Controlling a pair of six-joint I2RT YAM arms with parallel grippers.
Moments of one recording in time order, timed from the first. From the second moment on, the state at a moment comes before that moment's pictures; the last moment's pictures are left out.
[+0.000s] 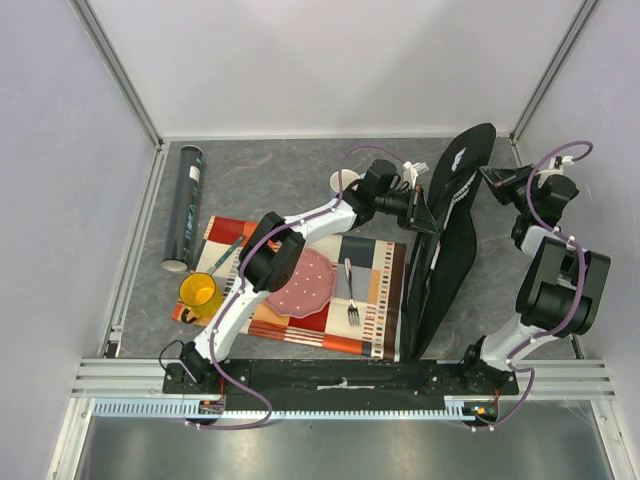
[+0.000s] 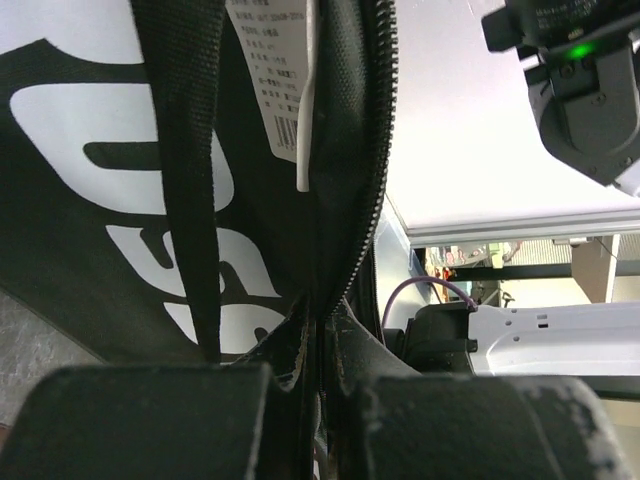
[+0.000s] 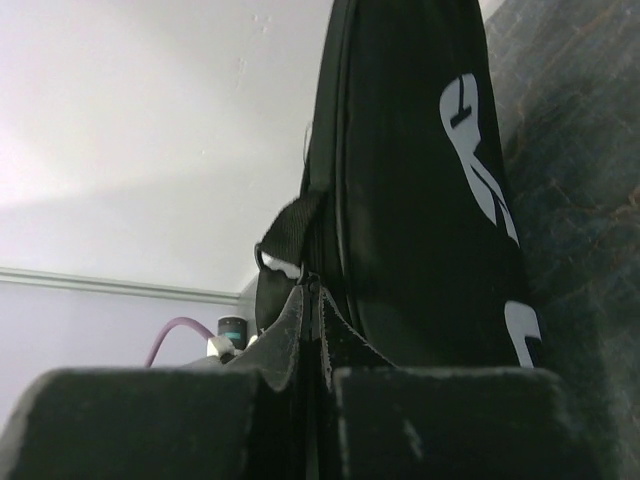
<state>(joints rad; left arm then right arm) -0.80 2.49 2.02 0.15 0.88 -0.89 -0.43 1.69 0.89 0.67 -0.65 1.05</state>
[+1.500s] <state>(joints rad) -0.75 2.18 1.91 0.01 0.86 -0.65 -0.27 1.26 0.74 0.17 -0.57 0.72</state>
